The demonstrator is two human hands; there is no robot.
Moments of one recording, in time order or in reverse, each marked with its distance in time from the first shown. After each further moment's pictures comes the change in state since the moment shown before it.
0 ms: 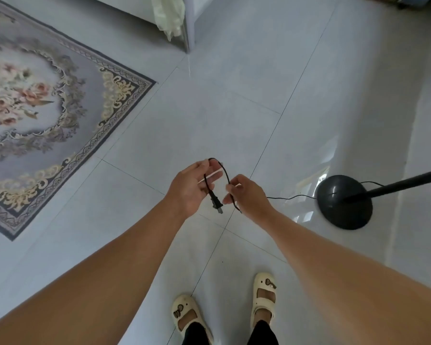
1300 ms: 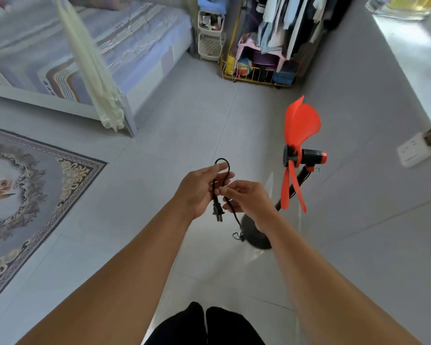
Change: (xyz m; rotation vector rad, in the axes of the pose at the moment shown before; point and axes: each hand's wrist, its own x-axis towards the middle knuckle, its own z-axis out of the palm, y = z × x) left_hand -0.239 0.078 0.384 0.187 -0.302 0.095; right_hand -0.281 -0.078 -0.350 0.454 0.236 -0.142
